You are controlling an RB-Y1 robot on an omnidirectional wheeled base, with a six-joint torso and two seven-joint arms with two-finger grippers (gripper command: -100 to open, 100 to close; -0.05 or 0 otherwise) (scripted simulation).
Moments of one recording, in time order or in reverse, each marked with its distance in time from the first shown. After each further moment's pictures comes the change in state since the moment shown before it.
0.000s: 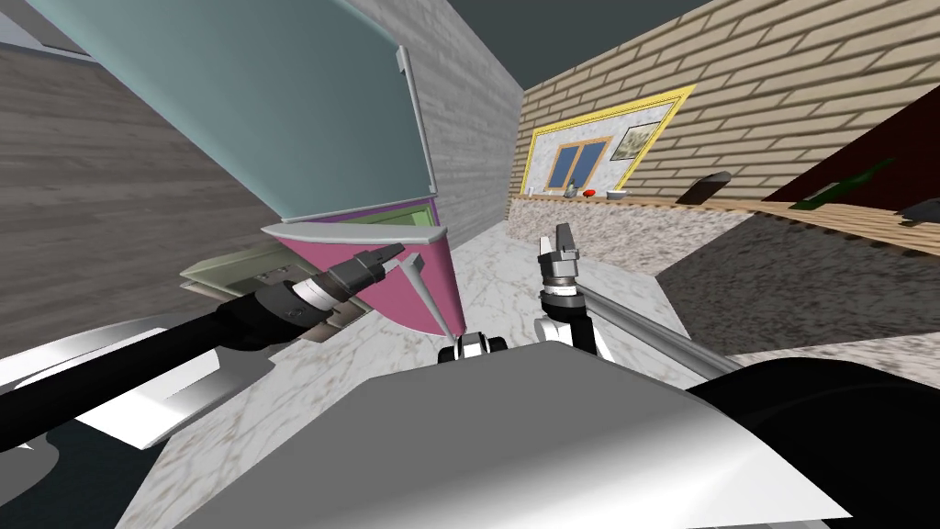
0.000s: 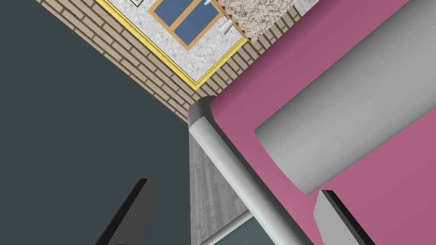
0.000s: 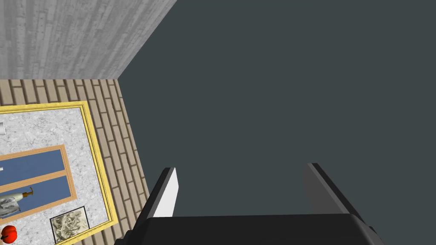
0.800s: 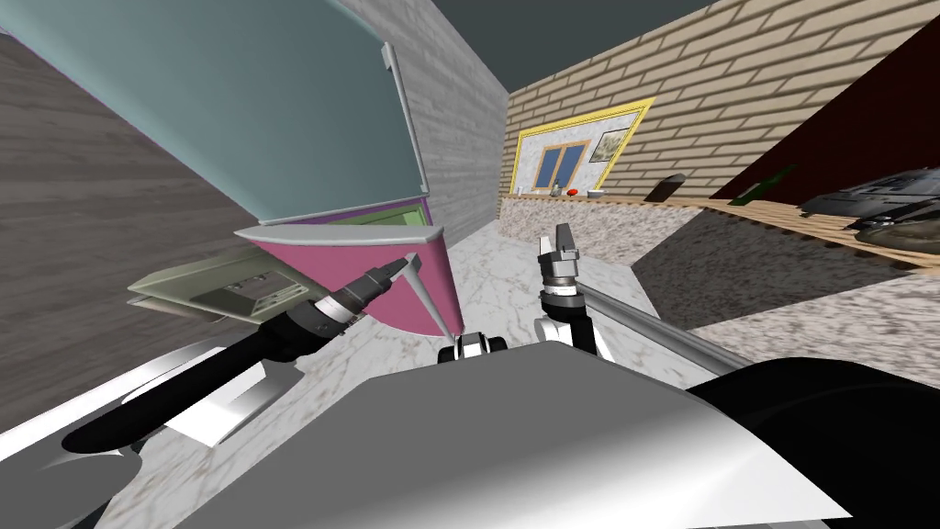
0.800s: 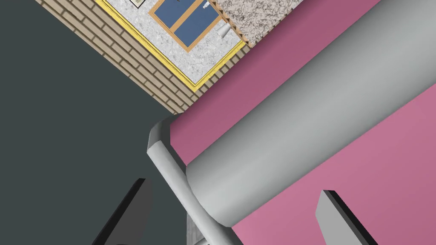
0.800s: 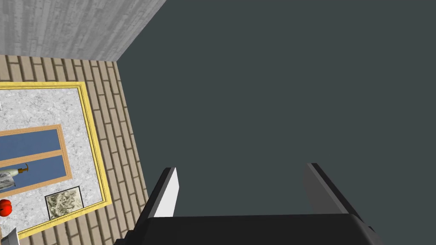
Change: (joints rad) left arm -0.017 -0.158 -0.207 0.026 -0.173 0.003 -0.072; right arm 0.000 0.000 0.000 0.000 0.000 0.000 0.000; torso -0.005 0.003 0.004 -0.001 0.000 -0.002
